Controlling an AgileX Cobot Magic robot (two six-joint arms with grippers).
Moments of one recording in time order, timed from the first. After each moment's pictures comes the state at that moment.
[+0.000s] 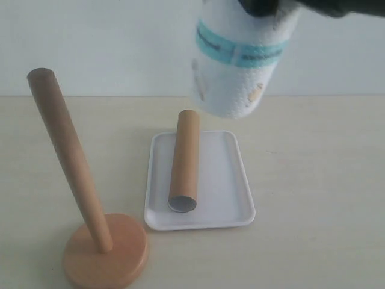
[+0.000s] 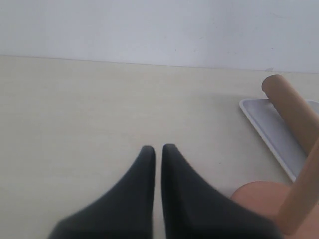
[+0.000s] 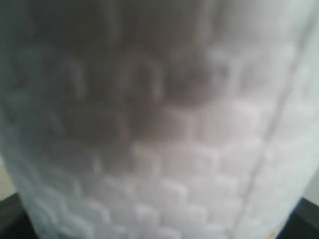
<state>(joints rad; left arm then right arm) -0.08 0.00 0.00 0.06 0.31 -0.16 0.78 1.03 -0.95 0.09 0.03 -0.05</state>
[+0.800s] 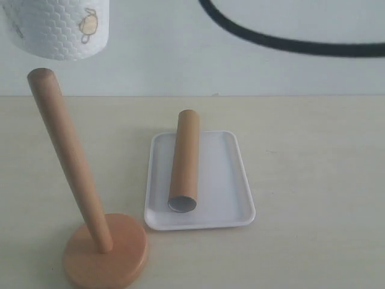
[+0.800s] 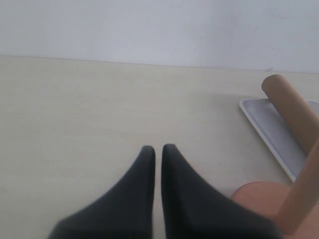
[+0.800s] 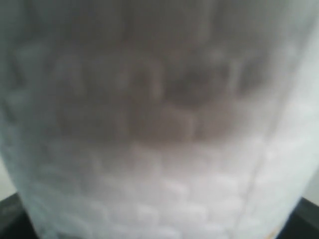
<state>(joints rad) -0.08 0.00 0.00 0.06 0.31 -0.16 1.00 1.40 -1.46 0.10 0.17 -0.05</state>
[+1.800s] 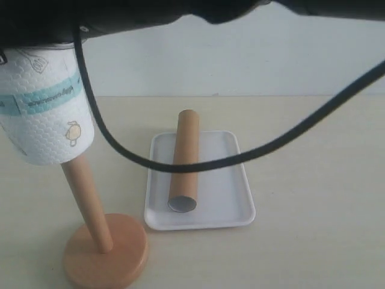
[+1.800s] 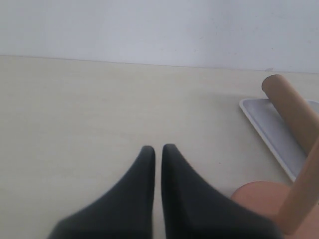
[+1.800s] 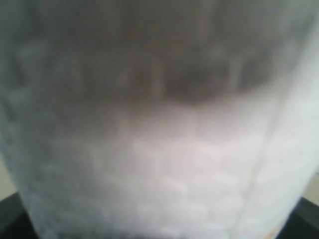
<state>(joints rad) -0.08 0.00 0.00 0.06 0.31 -0.16 1.06 1.62 -1.48 0.12 0.22 -0.11</state>
